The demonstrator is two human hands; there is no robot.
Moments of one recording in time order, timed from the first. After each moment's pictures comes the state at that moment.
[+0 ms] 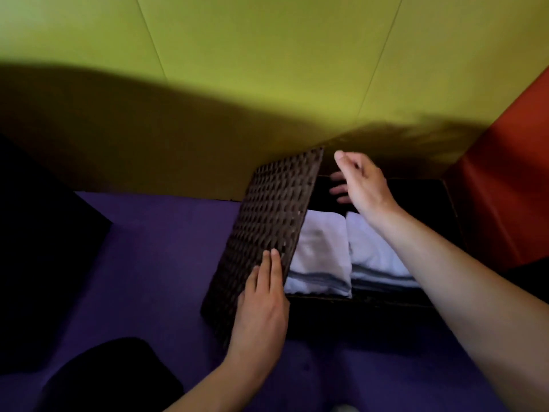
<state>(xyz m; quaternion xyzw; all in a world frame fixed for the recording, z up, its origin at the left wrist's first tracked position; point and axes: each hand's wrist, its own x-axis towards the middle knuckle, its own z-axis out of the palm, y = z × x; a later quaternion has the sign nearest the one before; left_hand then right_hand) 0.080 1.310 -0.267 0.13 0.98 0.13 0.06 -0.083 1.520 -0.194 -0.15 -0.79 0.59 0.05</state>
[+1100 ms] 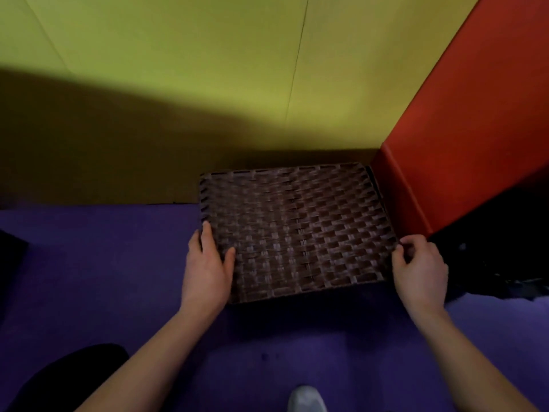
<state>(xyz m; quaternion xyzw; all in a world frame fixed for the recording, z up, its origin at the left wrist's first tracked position) 0.016 1.328 -0.277 0.02 0.93 0.36 0.04 0.110 1.675 -0.265 -0.33 -0.92 0.12 0.20</state>
